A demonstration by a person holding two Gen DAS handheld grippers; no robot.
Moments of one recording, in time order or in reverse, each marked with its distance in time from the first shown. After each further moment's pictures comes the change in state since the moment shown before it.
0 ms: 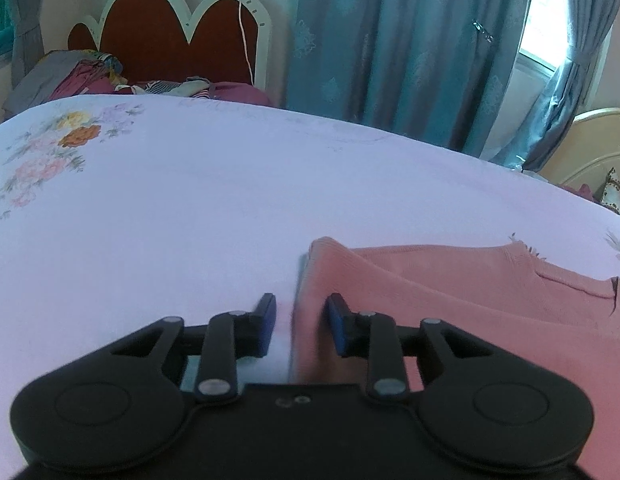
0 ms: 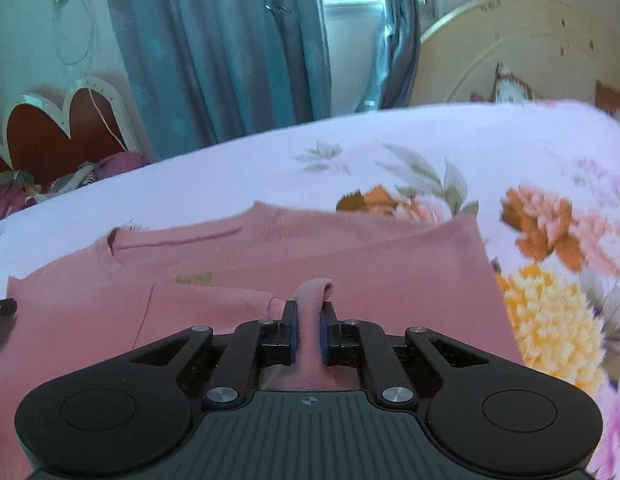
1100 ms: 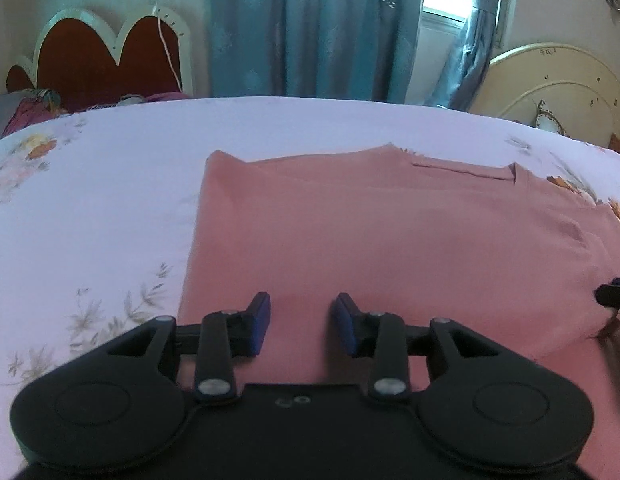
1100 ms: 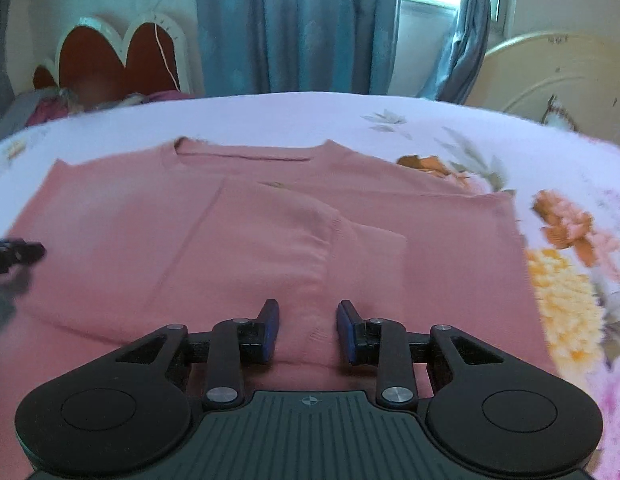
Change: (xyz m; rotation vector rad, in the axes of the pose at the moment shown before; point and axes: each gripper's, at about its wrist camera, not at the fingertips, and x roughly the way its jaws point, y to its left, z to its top) left arm -0.064 -0.034 -0.072 0.199 0.012 -0.132; right arm -0.024 0.021 -0.053 -0.200 0.088 0.054
